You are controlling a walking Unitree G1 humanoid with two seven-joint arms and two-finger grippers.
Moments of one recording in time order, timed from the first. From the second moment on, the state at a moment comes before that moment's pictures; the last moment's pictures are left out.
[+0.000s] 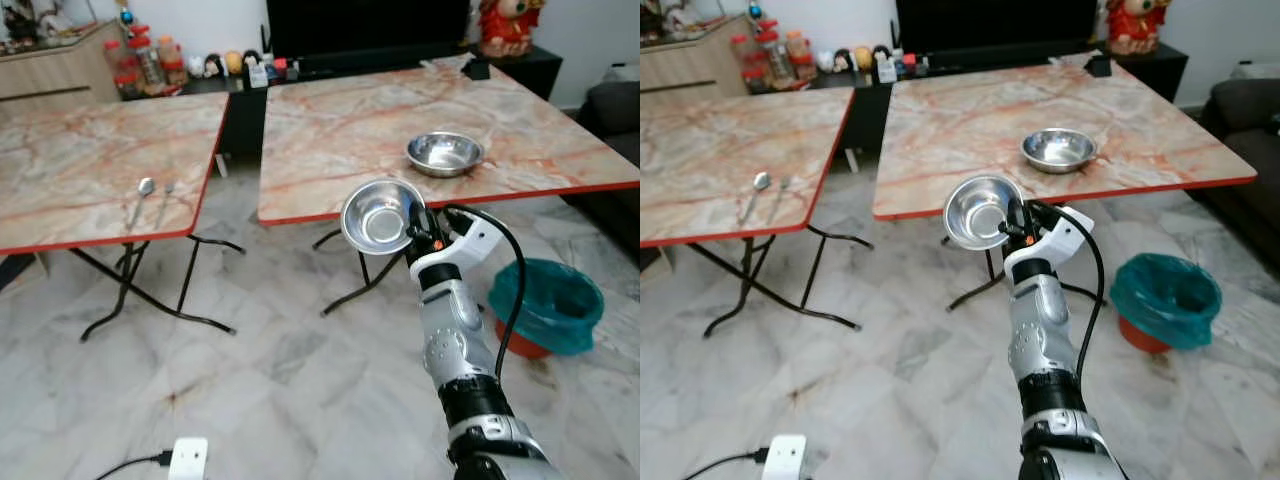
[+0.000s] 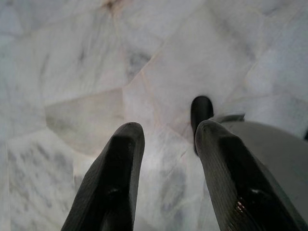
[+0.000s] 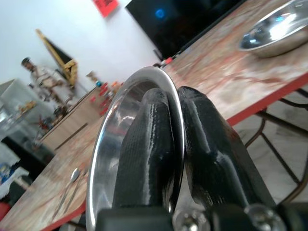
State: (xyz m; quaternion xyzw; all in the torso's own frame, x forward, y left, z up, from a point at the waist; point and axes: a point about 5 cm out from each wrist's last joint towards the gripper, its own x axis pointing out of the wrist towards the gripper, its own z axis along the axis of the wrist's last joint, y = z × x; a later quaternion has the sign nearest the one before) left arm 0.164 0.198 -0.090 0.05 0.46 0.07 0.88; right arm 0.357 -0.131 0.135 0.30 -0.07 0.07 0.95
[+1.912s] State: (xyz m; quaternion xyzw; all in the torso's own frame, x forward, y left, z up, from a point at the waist) left arm 0.171 0.186 -0.089 0.04 0.46 0.06 0.89; right arm 0.359 -0.140 0.139 0.29 -0.08 0.05 0.95
